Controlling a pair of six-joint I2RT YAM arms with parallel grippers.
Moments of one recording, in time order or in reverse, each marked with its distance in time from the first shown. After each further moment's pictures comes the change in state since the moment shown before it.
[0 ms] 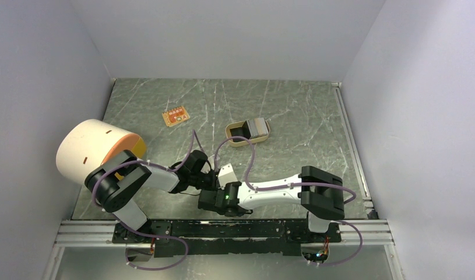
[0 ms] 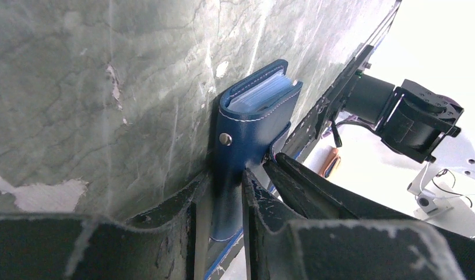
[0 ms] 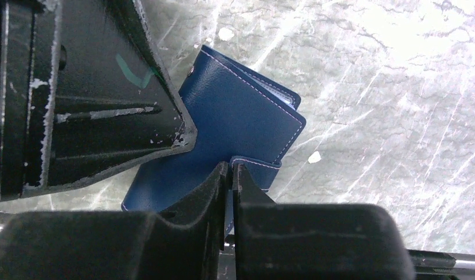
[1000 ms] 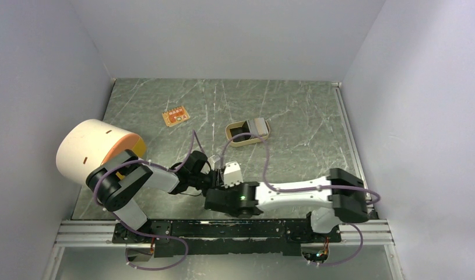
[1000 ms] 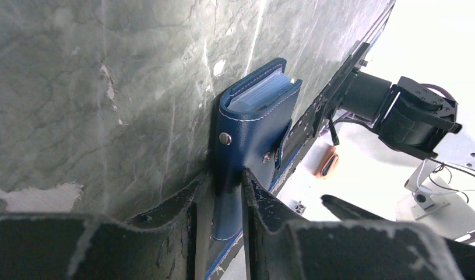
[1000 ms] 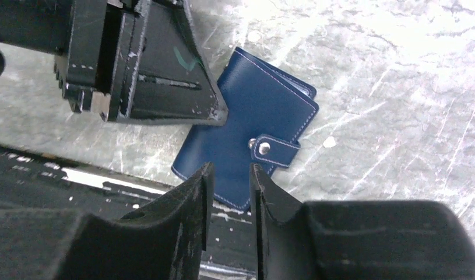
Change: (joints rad) left arm 0.000 0.013 -0.013 0.045 0.015 -0.008; right arm 0.038 -0.134 -0.006 0.006 0.004 0.039
